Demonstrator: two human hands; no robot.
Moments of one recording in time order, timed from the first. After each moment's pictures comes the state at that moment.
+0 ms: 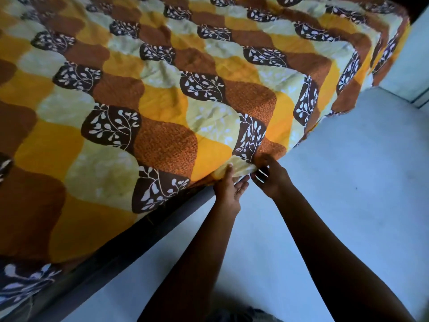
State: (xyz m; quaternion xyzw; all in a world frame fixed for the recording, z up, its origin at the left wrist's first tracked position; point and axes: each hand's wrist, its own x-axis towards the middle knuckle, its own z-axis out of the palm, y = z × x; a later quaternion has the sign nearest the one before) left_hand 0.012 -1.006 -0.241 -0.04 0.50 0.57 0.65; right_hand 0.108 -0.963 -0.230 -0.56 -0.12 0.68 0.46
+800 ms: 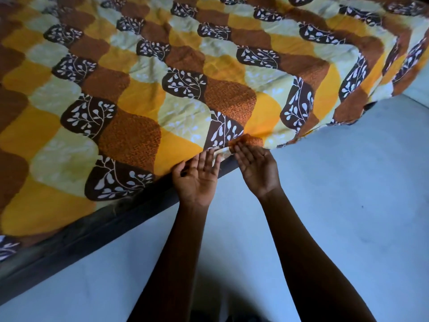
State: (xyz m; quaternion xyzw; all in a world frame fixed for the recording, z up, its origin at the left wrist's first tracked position) left_hand 0.025 -1.005 -0.209 -0.11 0.17 0.77 0.60; right_hand 0.145 -0.929 -0.238 -0.30 -0.10 0.82 0.47
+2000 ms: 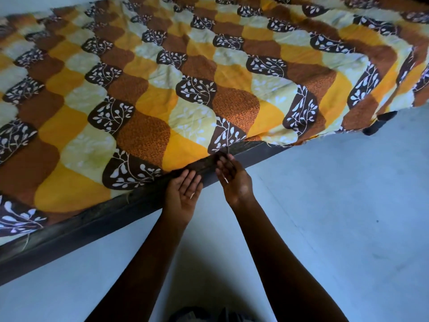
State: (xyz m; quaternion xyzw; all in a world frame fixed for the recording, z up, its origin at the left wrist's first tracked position) left_hand 0.008 -1.056 -0.219 -0.05 0.47 0.72 0.51; right_hand 0.103 -0.978 -0.224 -0.37 -0.13 0.82 0.42
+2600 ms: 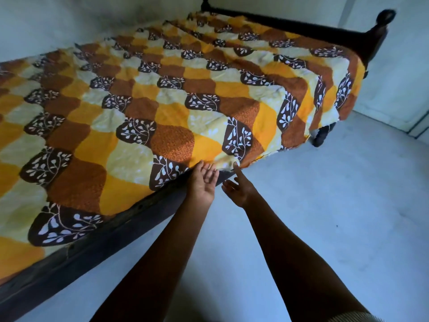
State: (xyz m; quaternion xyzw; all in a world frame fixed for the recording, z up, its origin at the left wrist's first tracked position) left_hand 0.138 -0.915 -0.180 -0.01 0.45 0.69 0.57; right_hand 0.228 -0.866 -0.242 -0.47 -0.14 0.78 0.37
